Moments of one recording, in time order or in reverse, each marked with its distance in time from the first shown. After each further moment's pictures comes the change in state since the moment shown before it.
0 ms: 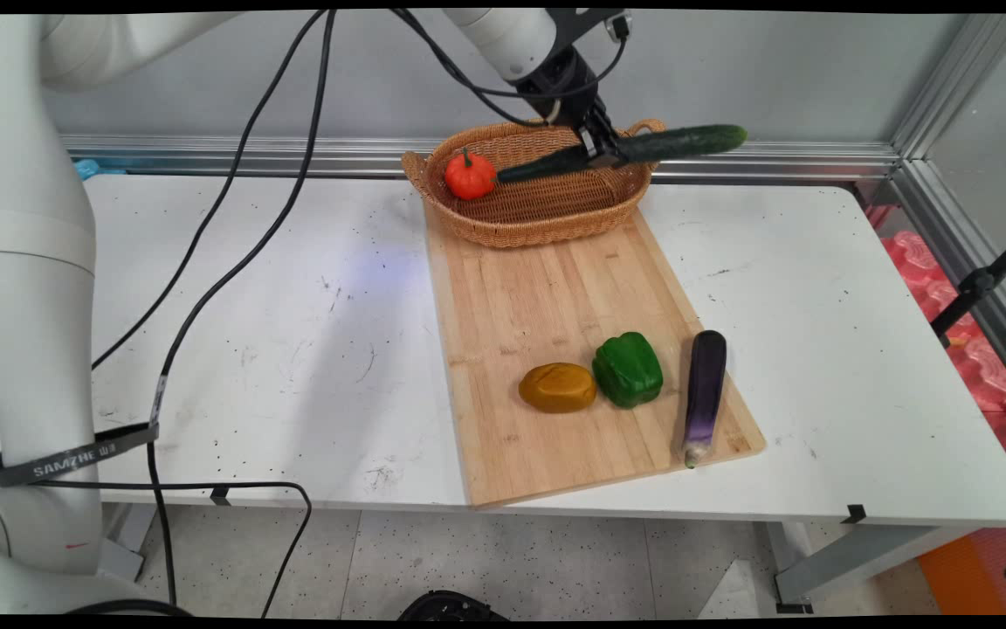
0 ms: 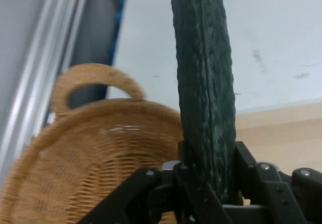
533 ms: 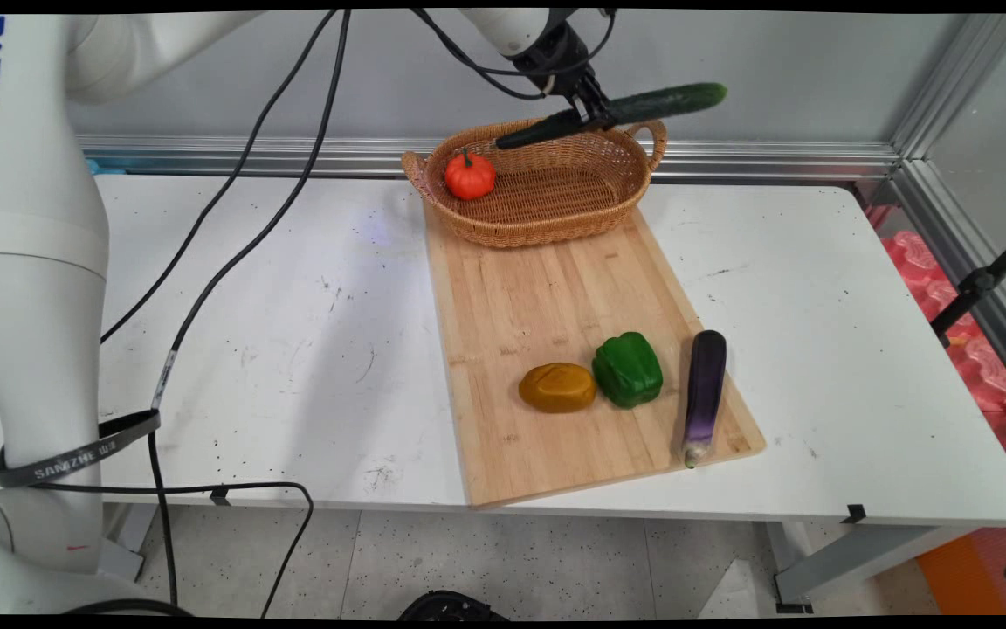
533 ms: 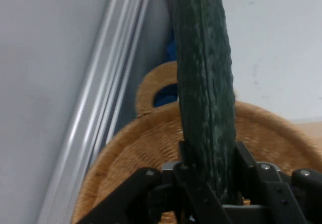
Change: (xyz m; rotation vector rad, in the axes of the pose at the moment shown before) arm -0.011 -0.053 0.016 0.106 0.017 -0.013
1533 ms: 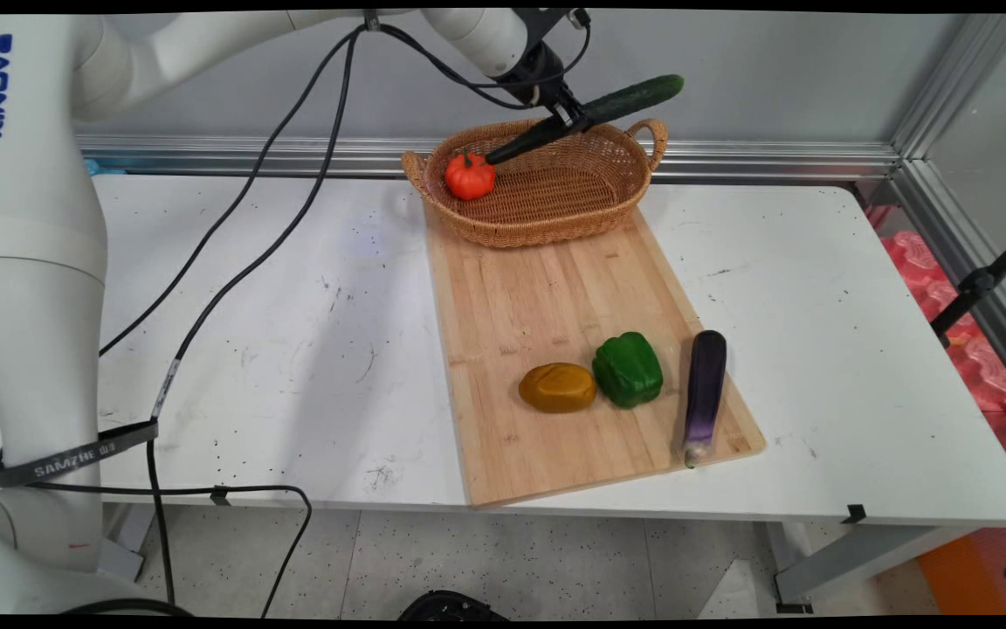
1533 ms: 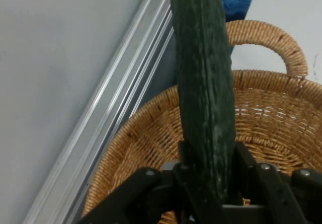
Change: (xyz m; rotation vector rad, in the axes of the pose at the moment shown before) arm -0.042 -0.015 0.029 0.072 -0.002 -0.170
